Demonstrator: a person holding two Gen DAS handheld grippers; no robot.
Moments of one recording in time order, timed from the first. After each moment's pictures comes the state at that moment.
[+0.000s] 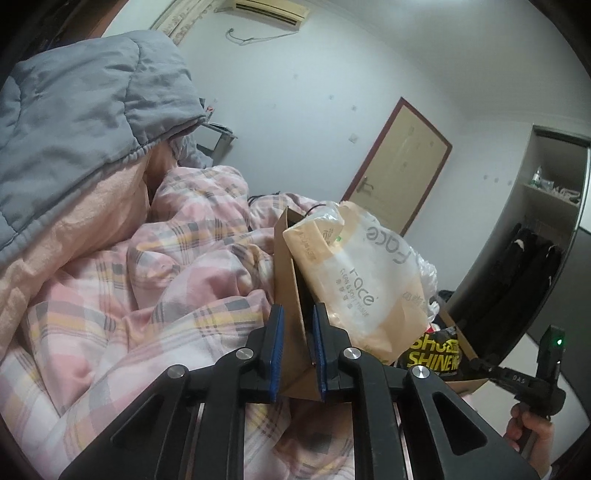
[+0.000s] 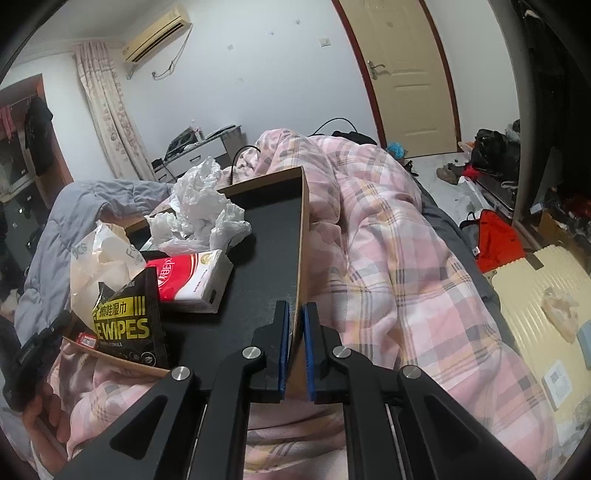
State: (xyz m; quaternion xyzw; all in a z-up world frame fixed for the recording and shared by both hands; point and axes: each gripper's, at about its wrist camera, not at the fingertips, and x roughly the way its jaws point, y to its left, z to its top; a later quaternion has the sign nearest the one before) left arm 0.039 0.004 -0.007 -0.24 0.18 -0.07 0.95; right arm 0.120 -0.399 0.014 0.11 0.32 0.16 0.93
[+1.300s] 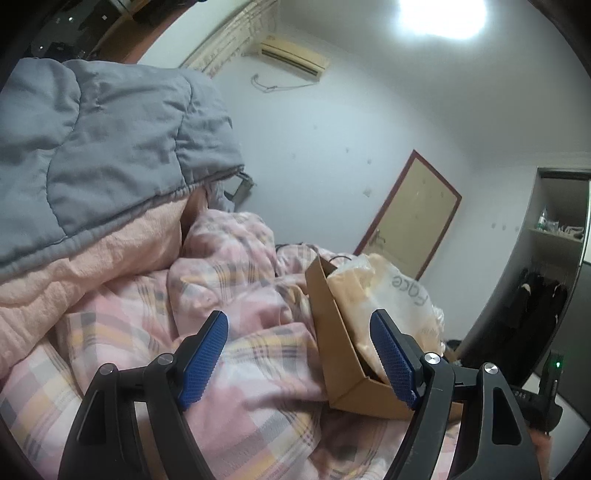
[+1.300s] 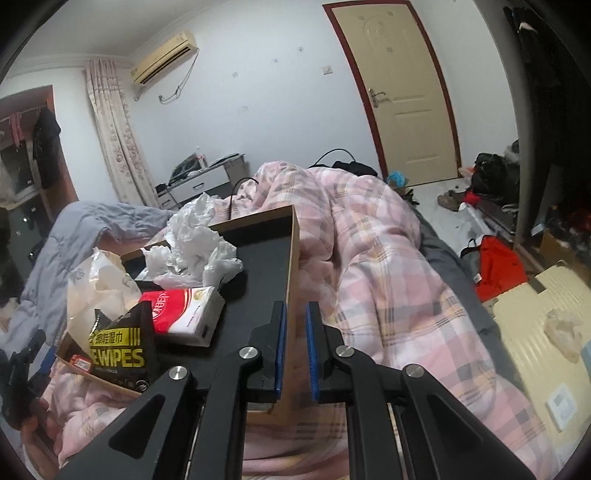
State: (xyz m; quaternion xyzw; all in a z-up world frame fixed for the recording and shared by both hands) left arm 0.005 0.038 -0.021 -0.28 0.07 -0.02 0.96; right arm 0.130 -0.416 0.017 0.12 0.26 0.16 0.95
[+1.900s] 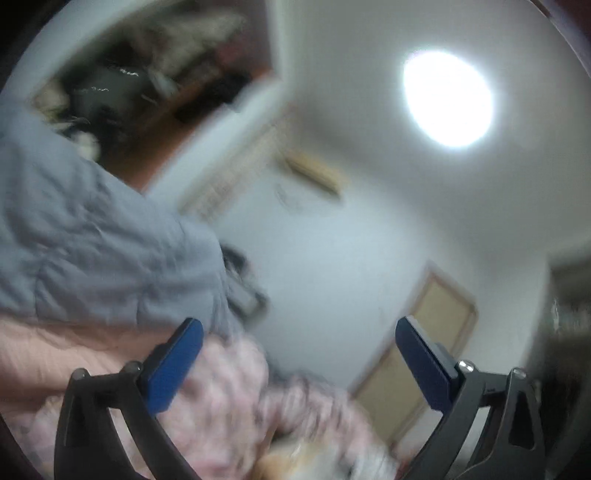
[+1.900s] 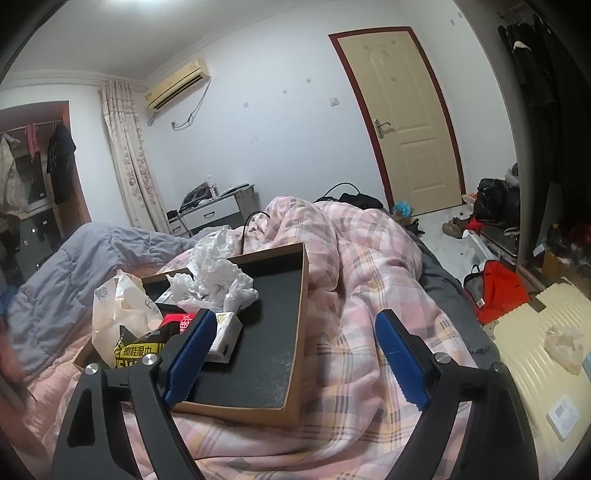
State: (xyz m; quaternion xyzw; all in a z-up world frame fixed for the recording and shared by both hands) left arm -0.045 0.028 0.139 -0.33 -0.18 0.12 0.92; right arm 0.108 -0.424 0.030 0.12 0.20 0.17 0.96
